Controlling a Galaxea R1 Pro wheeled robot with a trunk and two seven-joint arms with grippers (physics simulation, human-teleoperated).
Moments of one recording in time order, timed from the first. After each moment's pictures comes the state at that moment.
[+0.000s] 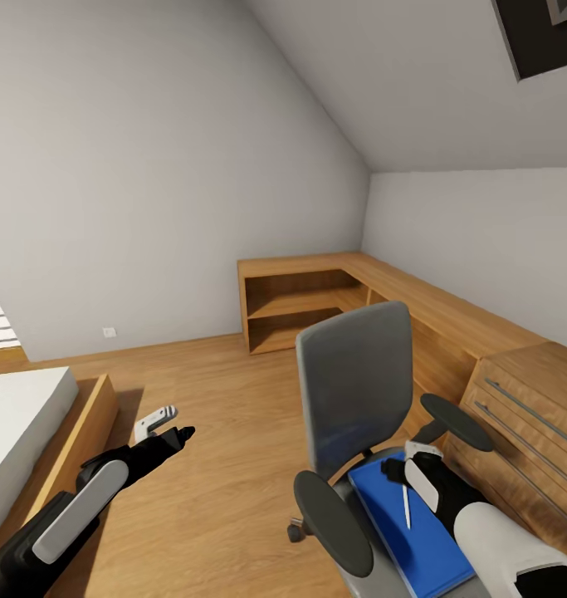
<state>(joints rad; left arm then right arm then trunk) -0.41 0.38 -0.42 -1.39 1.25 0.41 0.59 -0.74 -0.12 0.21 -0.38 -0.47 0.43 -0.23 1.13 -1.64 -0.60</state>
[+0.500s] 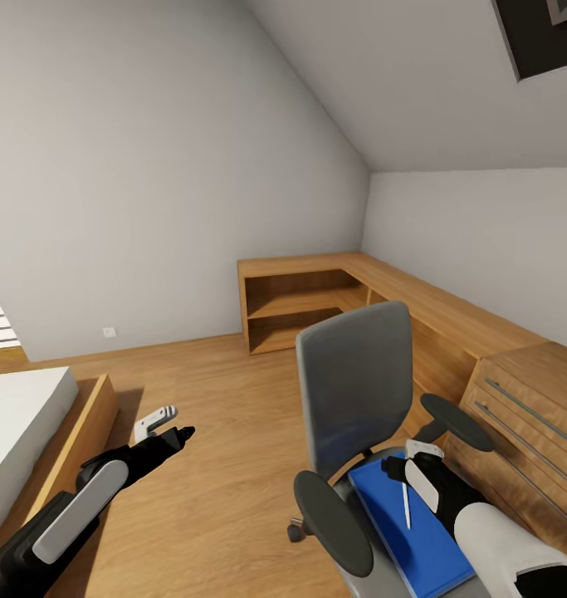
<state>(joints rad) -0.41 0.38 -0.42 -1.39 1.25 0.41 0.59 -0.74 -0.12 0.21 -0.37 -0.47 0.39 -0.23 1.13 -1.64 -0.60</state>
